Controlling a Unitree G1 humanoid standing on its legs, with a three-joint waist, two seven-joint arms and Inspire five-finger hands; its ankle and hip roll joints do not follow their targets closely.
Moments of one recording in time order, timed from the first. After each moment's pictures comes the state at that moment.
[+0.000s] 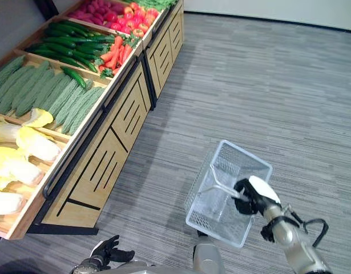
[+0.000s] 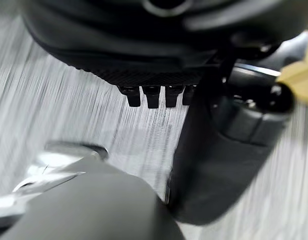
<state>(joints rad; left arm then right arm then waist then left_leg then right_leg) -0.02 0.18 -0.05 1.31 -0.10 -0.20 0.01 0.15 -0.72 0.12 0.31 -0.35 -0.18 0.00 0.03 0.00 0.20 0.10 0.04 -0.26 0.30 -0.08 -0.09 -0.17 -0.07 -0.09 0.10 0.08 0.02</state>
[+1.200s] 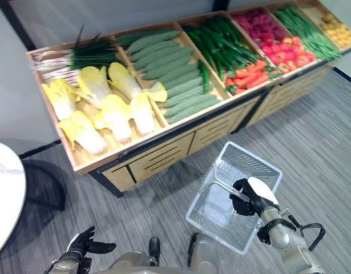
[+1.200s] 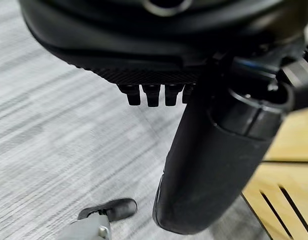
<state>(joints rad) -0.03 0.34 -0.08 1.28 -0.13 -0.18 0.05 0.20 -0.68 0.14 0.29 -0.35 -0.18 -0.06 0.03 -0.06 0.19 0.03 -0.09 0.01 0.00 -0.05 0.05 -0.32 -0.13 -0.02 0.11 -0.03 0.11</state>
